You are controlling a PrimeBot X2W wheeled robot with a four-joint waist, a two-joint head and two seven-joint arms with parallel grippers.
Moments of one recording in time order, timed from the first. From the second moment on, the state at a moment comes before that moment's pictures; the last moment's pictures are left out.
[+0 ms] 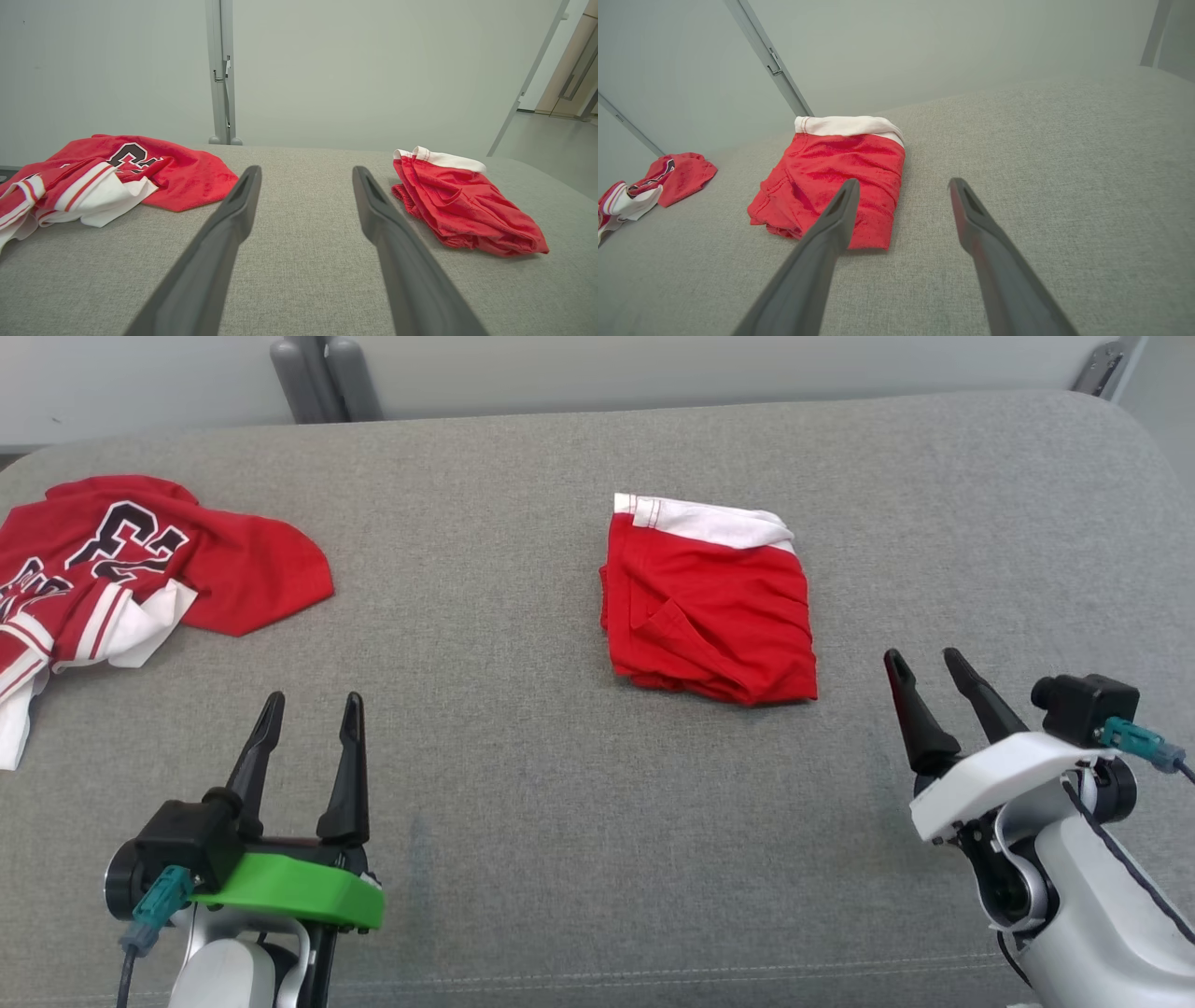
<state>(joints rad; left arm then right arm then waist) -0.08 0.04 -0.12 0.09 -0.29 -0.12 -0.25 -0.19 -0.24 0.33 0.31 0.55 0.01 -0.16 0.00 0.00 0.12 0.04</state>
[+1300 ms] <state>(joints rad) -0.14 0.04 -0.11 0.10 -0.30 -0.12 -0.25 -0.61 -0.15 0.23 0.83 0.79 -0.02 0.21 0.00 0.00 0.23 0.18</state>
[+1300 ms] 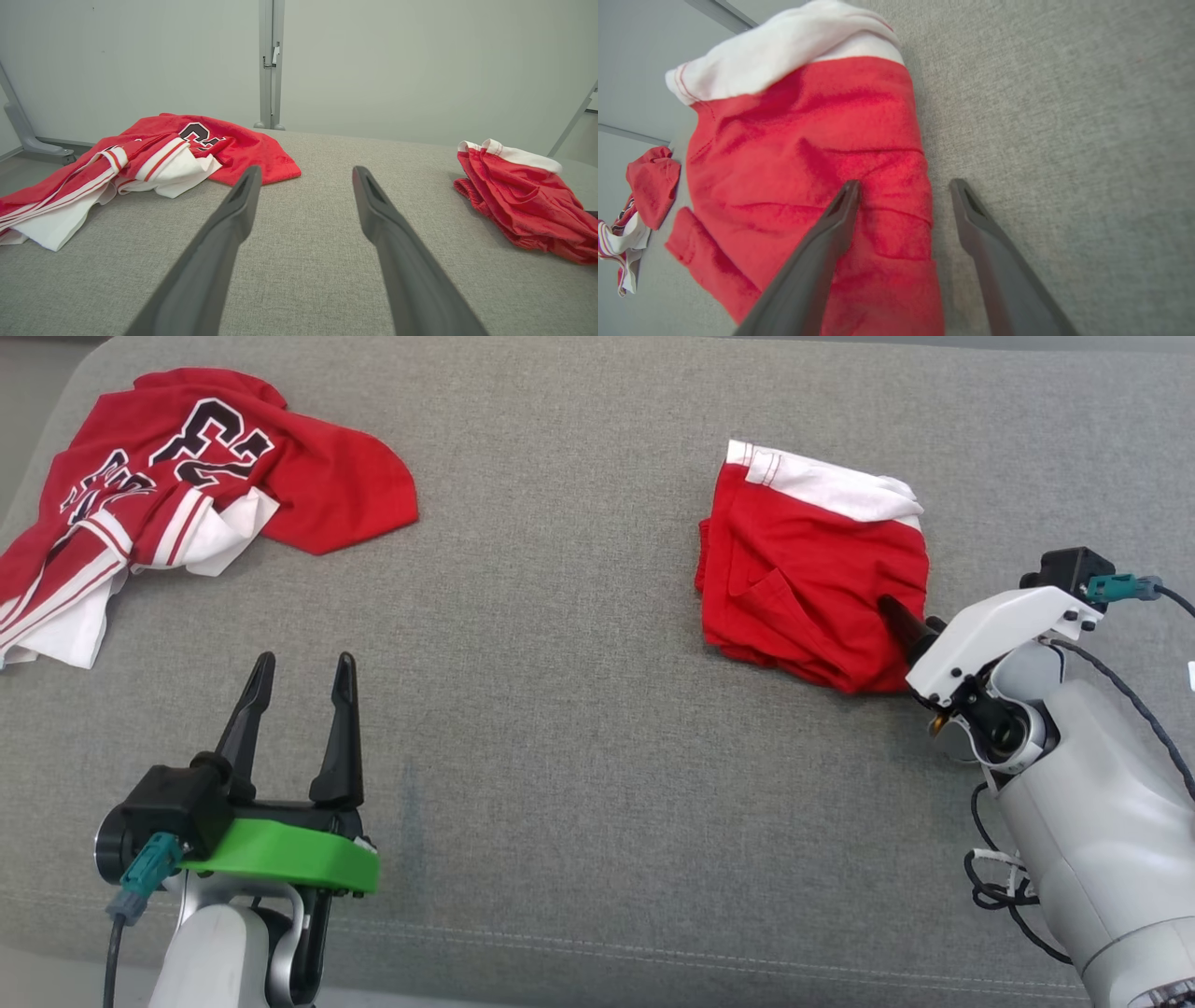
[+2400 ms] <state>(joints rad) -0.14 0.04 -0.08 0.09 -0.30 -0.12 -0.25 -0.76 -0.33 0.27 0.86 0.71 0.10 0.11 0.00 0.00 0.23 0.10</state>
